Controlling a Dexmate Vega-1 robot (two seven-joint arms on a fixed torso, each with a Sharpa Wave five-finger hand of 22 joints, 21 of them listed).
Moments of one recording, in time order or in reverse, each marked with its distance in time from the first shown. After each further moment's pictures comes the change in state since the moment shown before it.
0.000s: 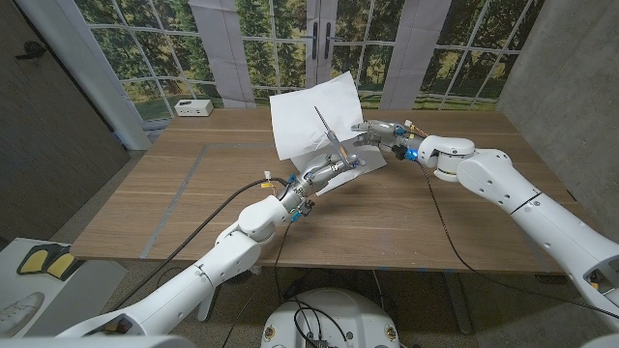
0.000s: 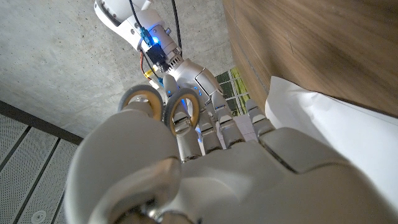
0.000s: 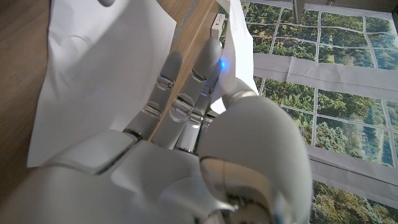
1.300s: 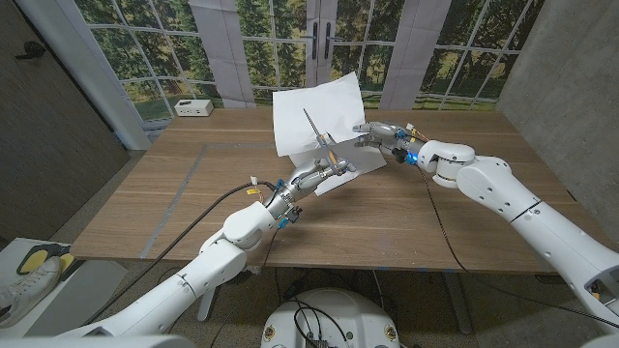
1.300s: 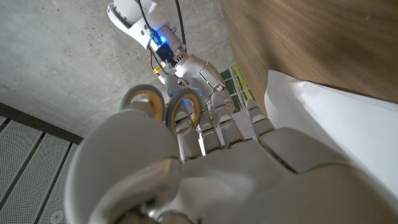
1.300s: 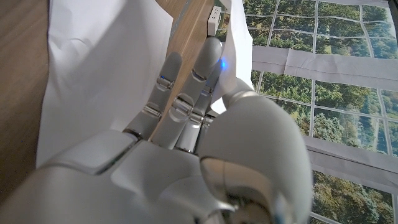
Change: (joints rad) left arm 0.069 0.074 -0.042 -0.052 0.018 -0.066 -0.004; left_hand 0.000 0.000 0.042 -0.007 -0.037 0.000 0.000 0.001 0.021 -0.013 0.012 -0.011 0.003 0.000 0.000 -0.008 -0.011 0.000 0.000 0.000 0.000; right arm -0.042 0.015 0.019 -0.006 0.012 0.040 -0.021; right_hand 0.002 0.002 0.003 -0.003 0.002 0.000 0.000 0.000 0.004 0.007 -0.007 -0.008 0.006 0.004 -0.003 -0.014 0.008 -0.018 0.000 0.034 -0.006
